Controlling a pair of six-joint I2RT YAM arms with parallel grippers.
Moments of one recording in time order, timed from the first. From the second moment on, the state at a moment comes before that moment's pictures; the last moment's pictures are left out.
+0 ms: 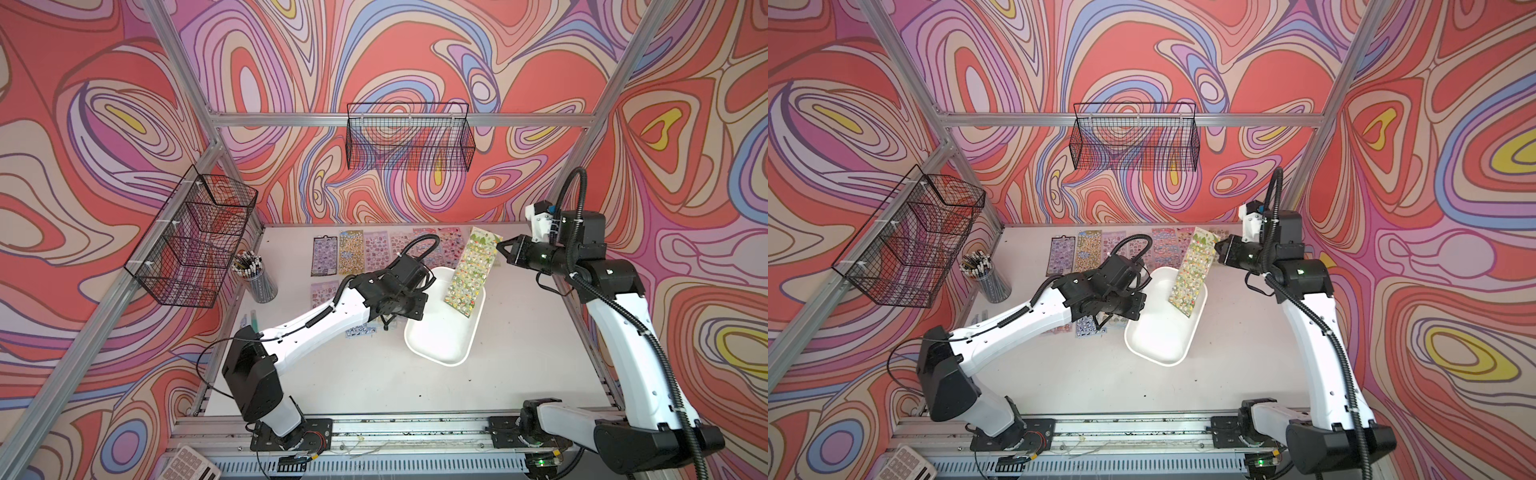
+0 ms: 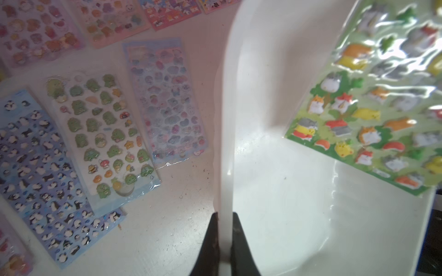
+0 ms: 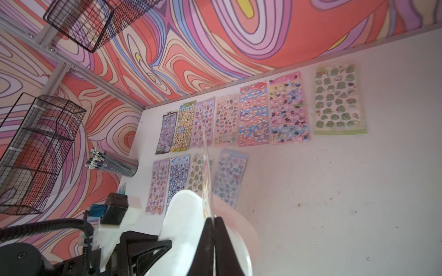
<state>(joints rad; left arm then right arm) -0.87 1.56 1.41 -0.77 -0.02 -0.51 0.05 1.23 1.48 -0.86 -0.45 0.33</state>
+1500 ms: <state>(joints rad) -0.62 1.01 0.98 -0.86 -0.16 -0.57 0.19 1.98 1.54 -0.86 0.18 0.06</state>
